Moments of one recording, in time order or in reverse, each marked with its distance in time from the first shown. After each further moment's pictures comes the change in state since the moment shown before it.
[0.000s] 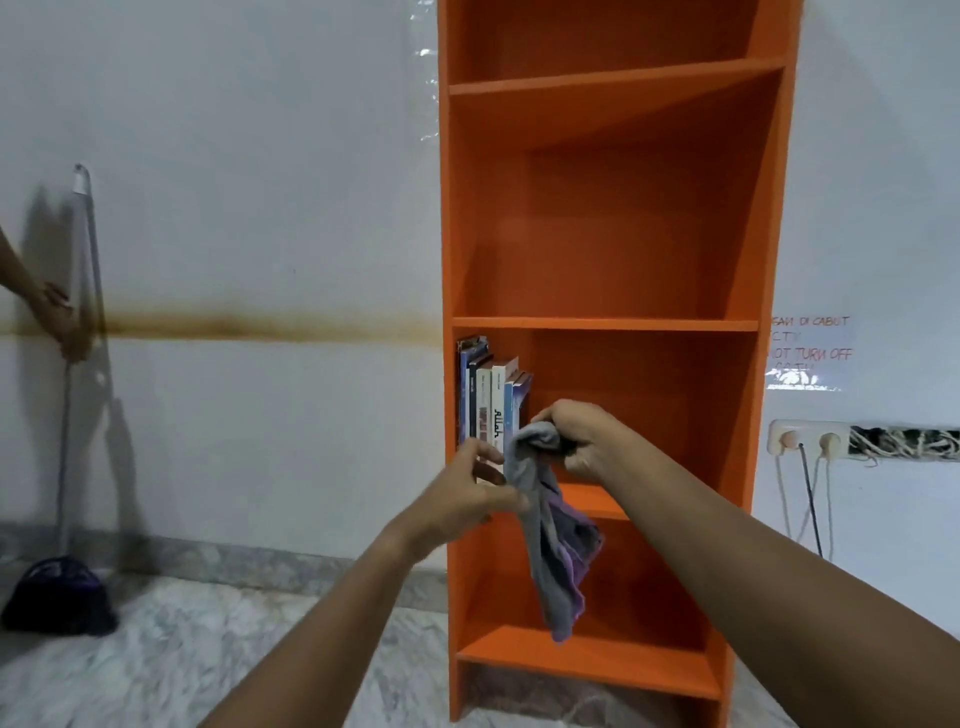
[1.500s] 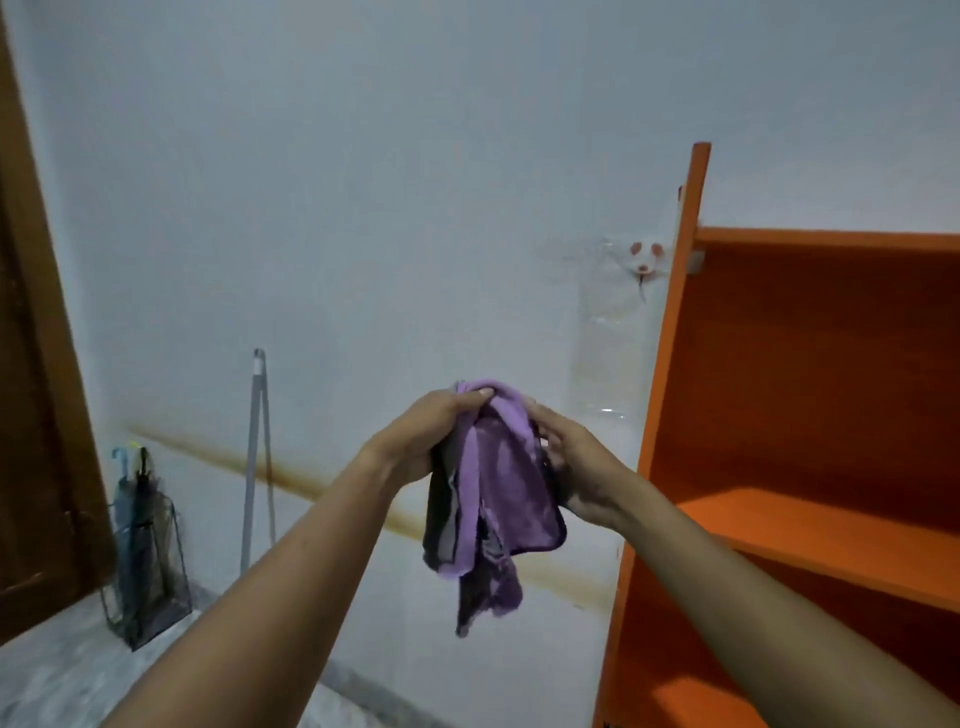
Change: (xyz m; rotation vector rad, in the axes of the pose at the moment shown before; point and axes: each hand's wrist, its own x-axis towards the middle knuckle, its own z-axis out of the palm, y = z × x) left_hand 0.239 0.461 -0.510 -0.329 0.263 -0.232; right_hand 0.025 -0.604 0.232 -0.059 -0.700 -0.123
